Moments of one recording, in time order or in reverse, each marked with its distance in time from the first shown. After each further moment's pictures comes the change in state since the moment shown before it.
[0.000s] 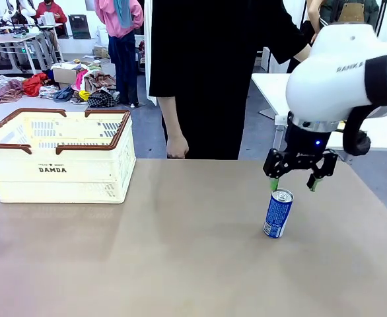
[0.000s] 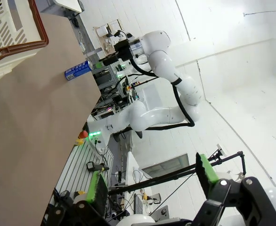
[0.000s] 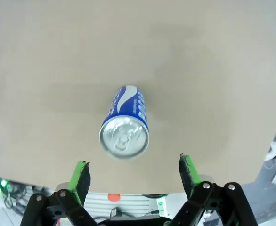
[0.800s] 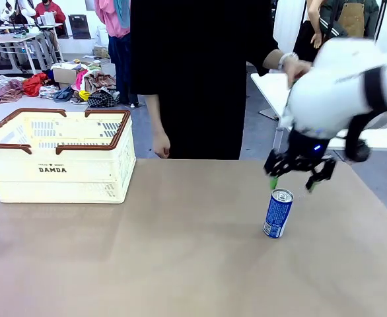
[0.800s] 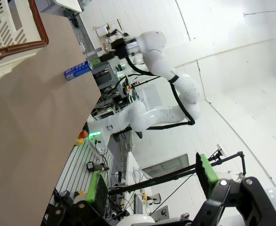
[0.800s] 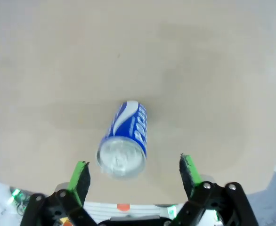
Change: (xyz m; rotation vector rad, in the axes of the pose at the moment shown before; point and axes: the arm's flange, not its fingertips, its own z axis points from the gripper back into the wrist) left arm 0.000 0.000 0.000 0.000 0.000 0.001; right arm 0.001 -0.029 0.012 0.110 -0.048 -0.041
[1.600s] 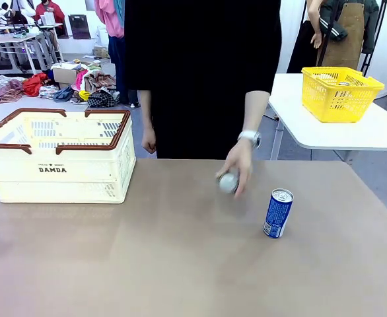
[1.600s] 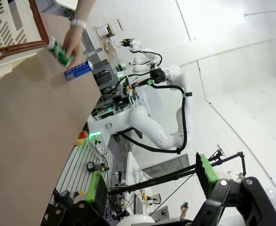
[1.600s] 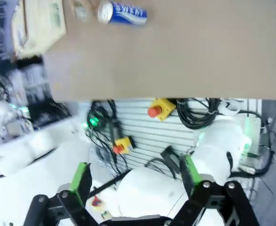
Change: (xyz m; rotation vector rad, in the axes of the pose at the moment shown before) left arm 0.000 0.000 0.000 0.001 -0.001 0.000; right arm -0.227 -0.270 0.135 0.634 -0.027 -0.169
